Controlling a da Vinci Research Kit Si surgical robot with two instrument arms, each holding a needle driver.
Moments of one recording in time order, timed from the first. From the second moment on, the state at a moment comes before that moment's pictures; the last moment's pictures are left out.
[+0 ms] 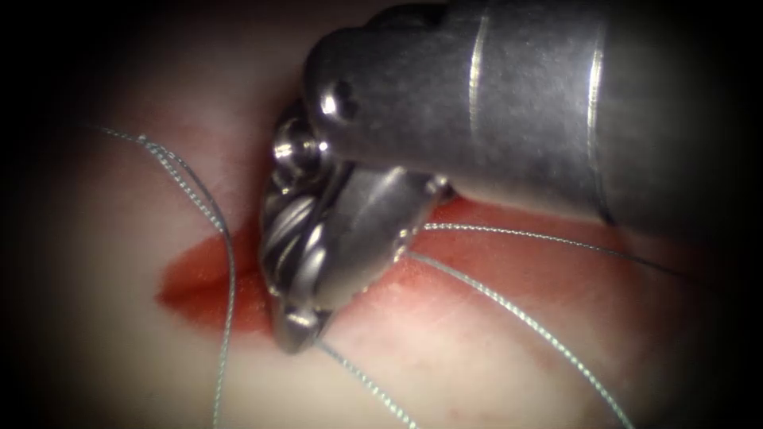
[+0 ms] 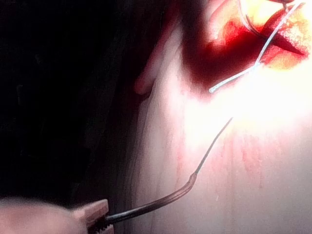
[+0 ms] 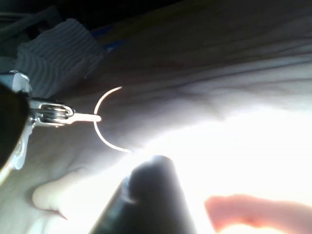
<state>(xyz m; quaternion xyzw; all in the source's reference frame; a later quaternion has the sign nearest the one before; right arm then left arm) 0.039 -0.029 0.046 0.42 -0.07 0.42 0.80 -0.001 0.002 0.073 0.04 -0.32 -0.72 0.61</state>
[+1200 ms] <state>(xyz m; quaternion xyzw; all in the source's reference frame) 0.006 -0.040 0.042 0.34 -0.15 0.52 0.77 -0.002 0.002 0.073 0.04 -0.32 -0.72 0.61</state>
